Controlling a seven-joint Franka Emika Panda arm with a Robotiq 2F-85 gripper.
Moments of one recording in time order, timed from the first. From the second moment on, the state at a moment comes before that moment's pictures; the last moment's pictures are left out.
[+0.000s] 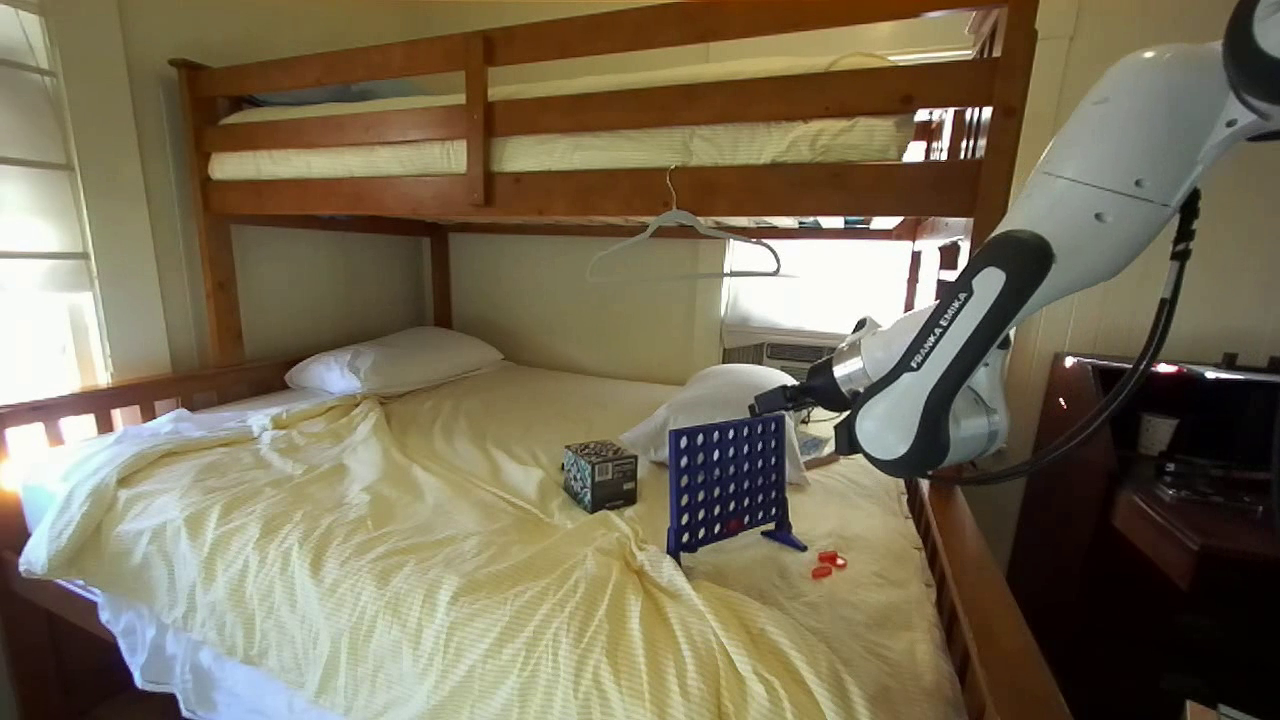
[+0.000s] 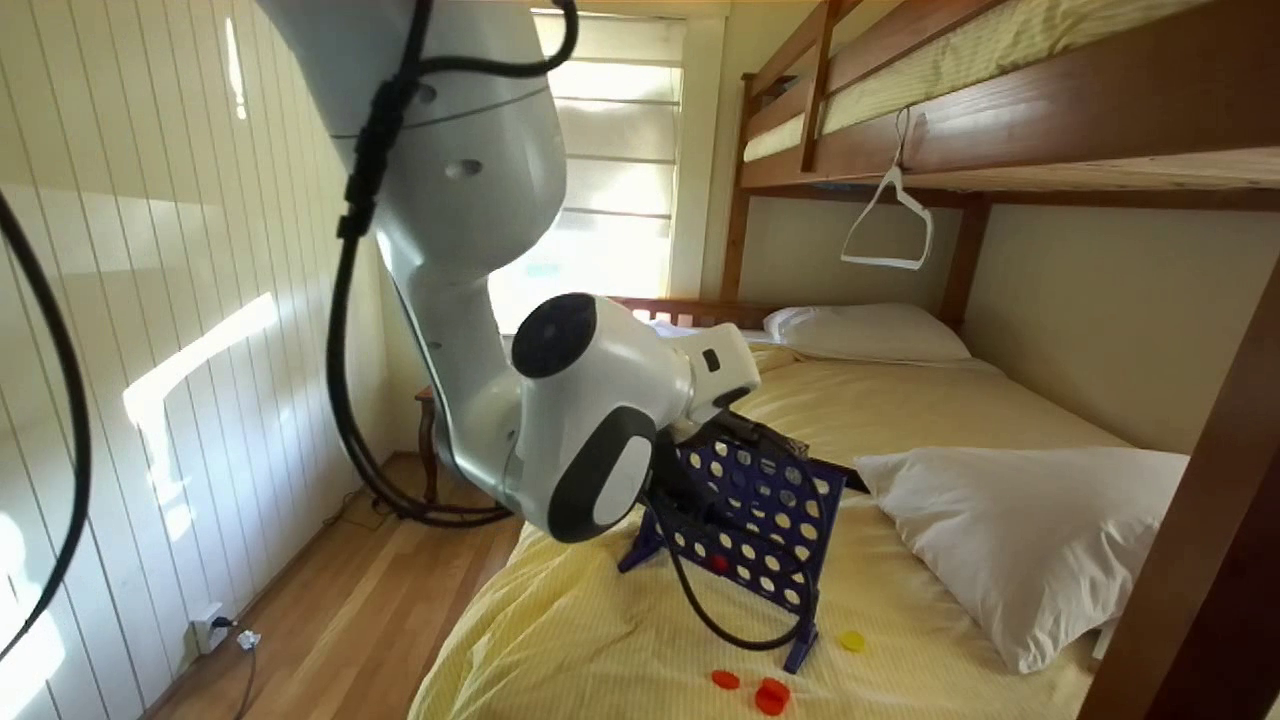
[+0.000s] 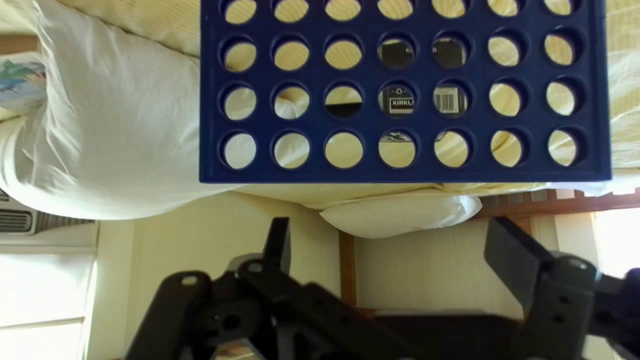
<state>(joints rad) -0.10 0.16 -0.09 -2.59 0.06 3.80 0.00</state>
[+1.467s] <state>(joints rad) -0.29 -0.29 0.01 -2.67 0.00 2.91 -0.24</state>
